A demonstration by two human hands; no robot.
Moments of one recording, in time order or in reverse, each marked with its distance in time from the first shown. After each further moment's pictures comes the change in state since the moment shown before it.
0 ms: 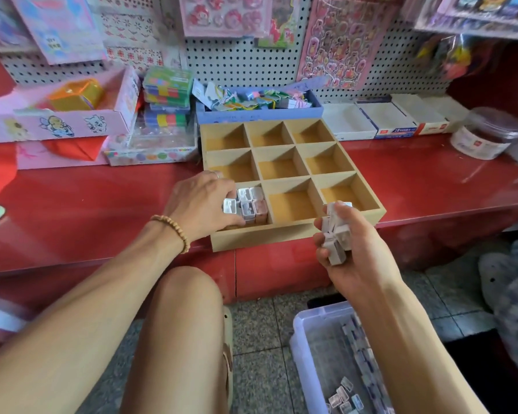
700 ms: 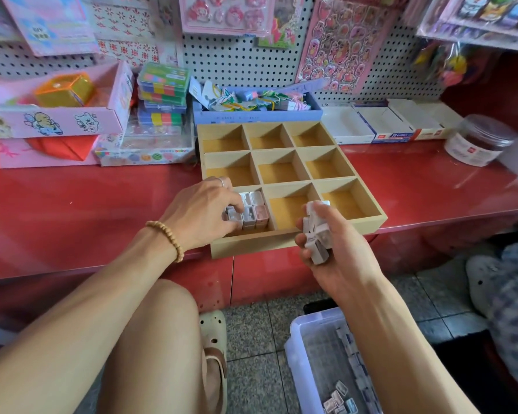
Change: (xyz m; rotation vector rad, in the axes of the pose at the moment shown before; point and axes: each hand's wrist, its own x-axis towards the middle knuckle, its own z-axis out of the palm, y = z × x) left_hand 0.000 -0.005 0.000 -0.152 -0.052 0.121; right_hand 0.011 0.008 0.024 -0.090 -0.020 0.039
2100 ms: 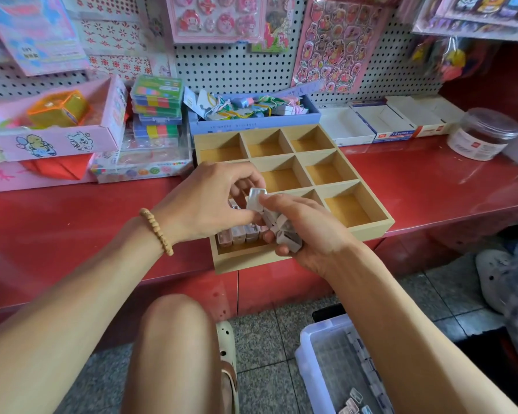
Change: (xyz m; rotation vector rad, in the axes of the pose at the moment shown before) left_hand 0.014 0.015 -0.041 -0.477 0.058 0.143; right_hand 0.028 -0.013 0.041 -0.345 -0.312 0.028
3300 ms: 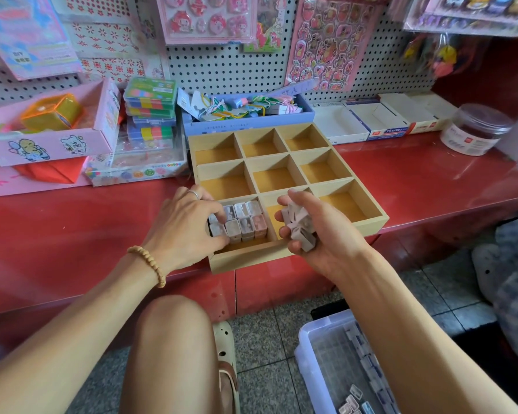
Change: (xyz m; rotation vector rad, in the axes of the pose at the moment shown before) left_hand -0.026 -0.036 0.022 0.472 0.005 -0.260; right_hand -0.006 0.005 -0.020 0.162 0.182 0.011
